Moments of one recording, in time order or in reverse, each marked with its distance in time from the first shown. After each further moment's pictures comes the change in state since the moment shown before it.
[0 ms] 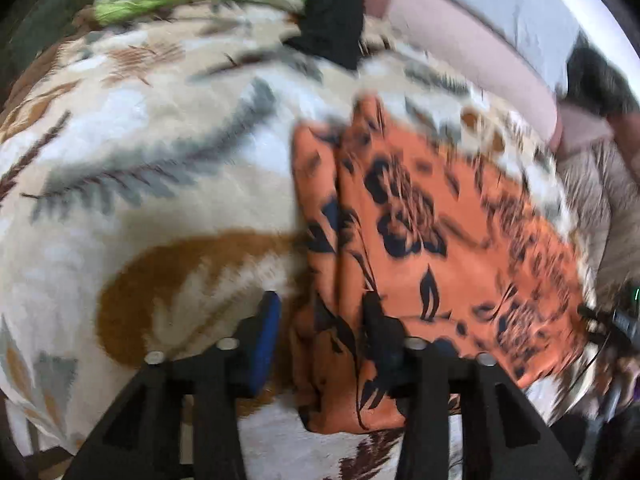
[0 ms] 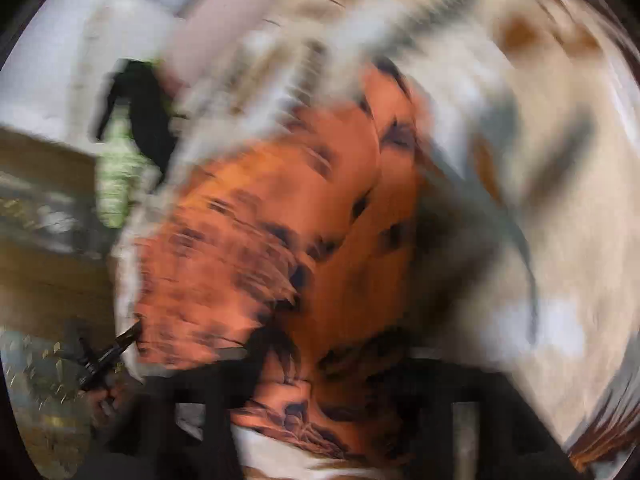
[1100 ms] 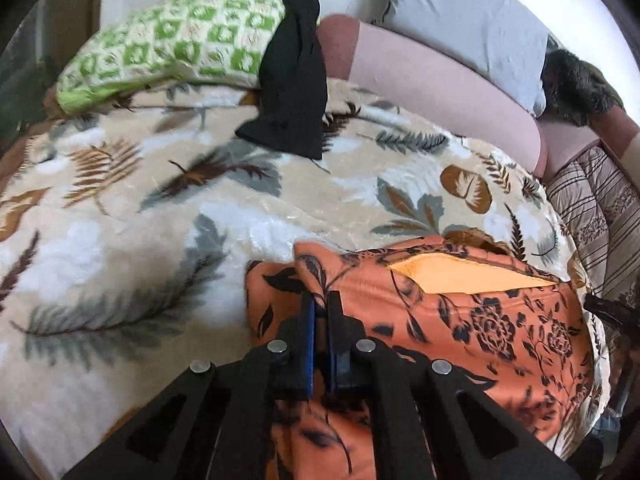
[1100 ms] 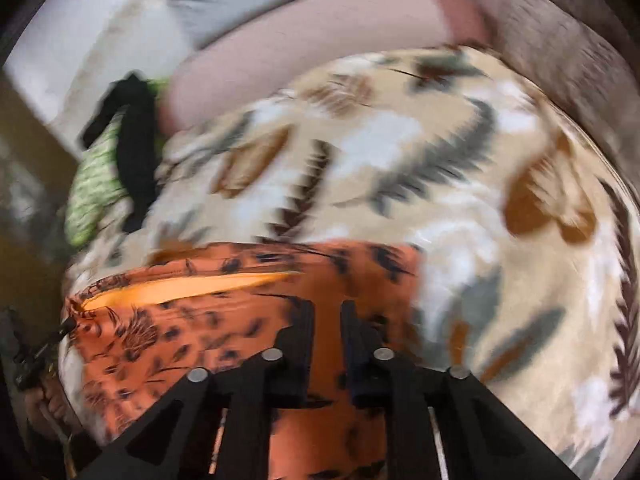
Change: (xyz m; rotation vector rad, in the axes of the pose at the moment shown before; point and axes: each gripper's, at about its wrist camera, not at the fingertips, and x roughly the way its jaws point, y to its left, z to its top) left arm 0.022 -0.035 0.058 0.144 -0.169 -0.007; right arm -0.013 0.052 0.057 -0.186 -0.278 -0.231
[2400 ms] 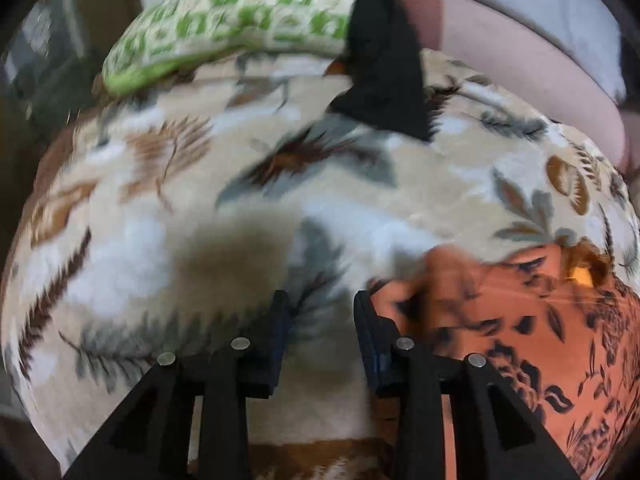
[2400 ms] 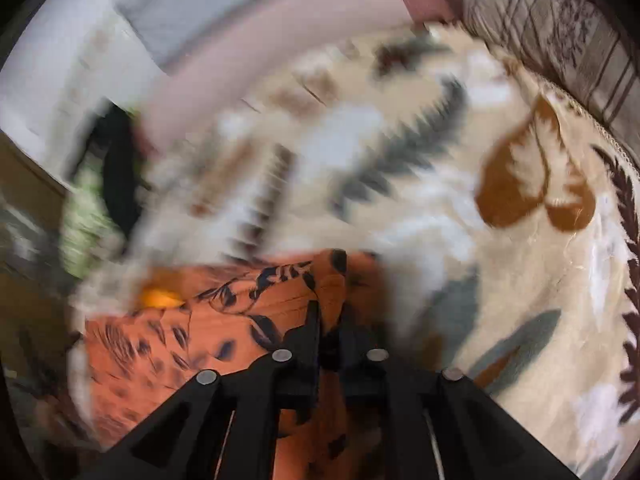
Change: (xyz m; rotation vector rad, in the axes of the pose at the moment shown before) left arm 0.036 0.053 0.014 -0.072 0.112 0.300; right arm 0.034 -0.033 0.020 0.024 0.090 -0.042
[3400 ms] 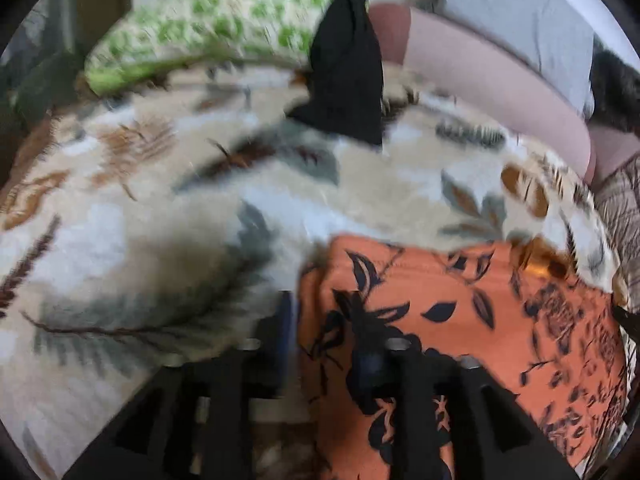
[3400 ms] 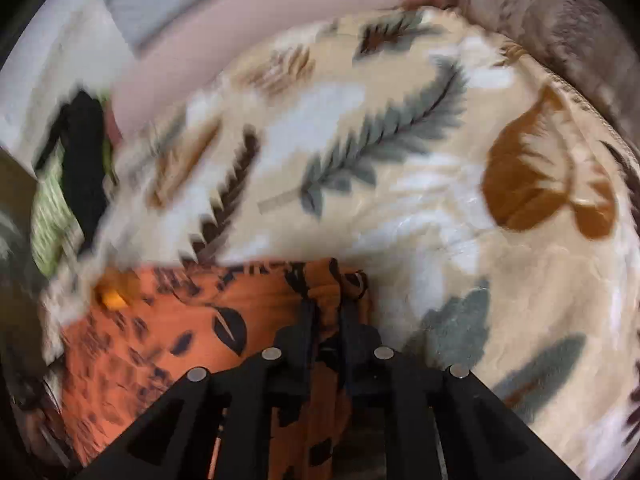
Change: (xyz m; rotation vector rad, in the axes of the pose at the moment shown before) left arm -0.030 -0.028 -0.013 -0.002 -0.110 -0.132; right arm 0.001 0.000 -0.005 0.018 -0.092 -0.048
